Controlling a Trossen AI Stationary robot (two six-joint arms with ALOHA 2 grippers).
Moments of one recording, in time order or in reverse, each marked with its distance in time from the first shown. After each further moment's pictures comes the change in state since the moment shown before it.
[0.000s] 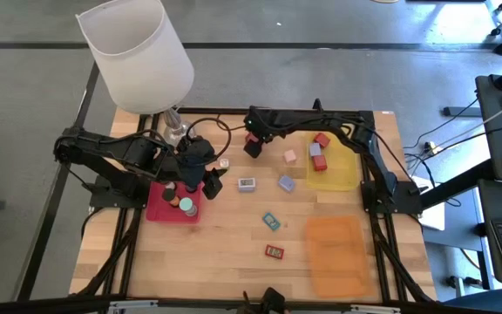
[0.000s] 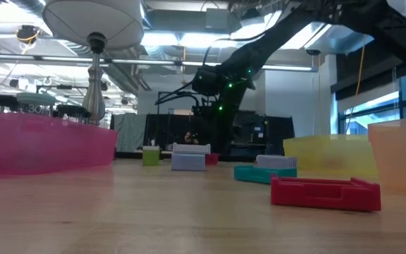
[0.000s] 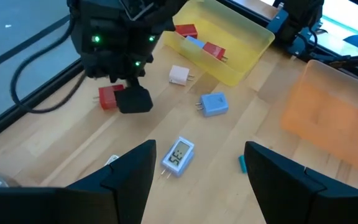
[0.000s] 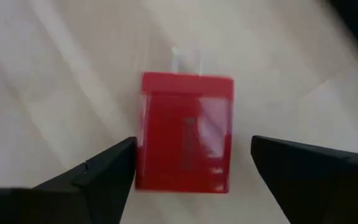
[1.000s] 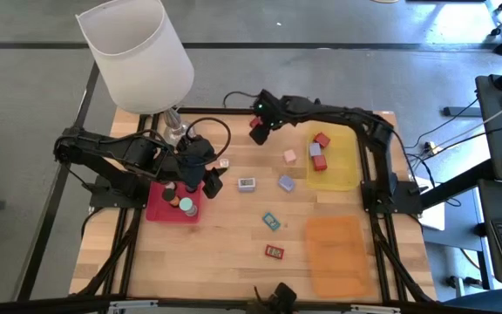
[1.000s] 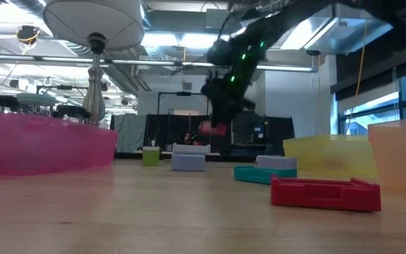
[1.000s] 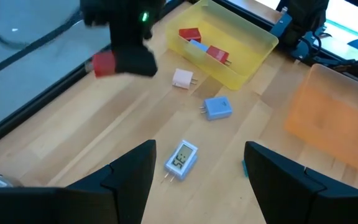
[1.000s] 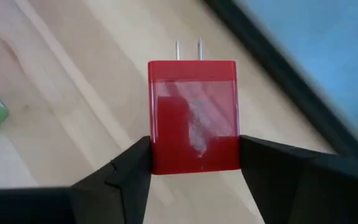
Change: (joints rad) left arm 0.000 0.000 0.000 0.000 -0.020 0.001; right arm -0.048 -0.196 -0.001 -0.124 -0.008 0.036
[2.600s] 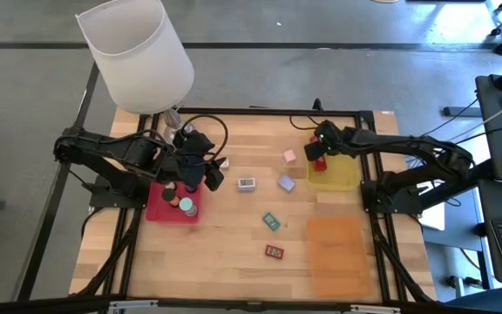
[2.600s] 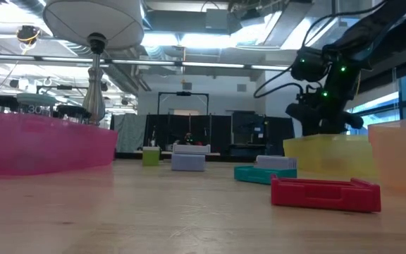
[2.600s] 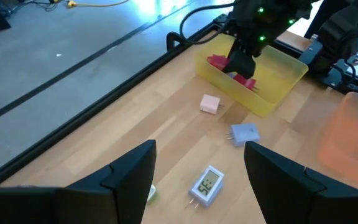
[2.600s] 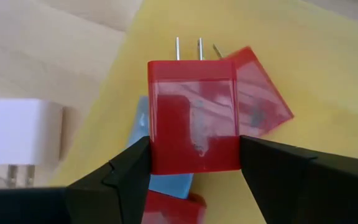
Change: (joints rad) left arm 0.000 0.000 0.000 0.000 -0.161 0.002; right arm -0.090 -0.694 -1.011 0.245 0.159 0.429
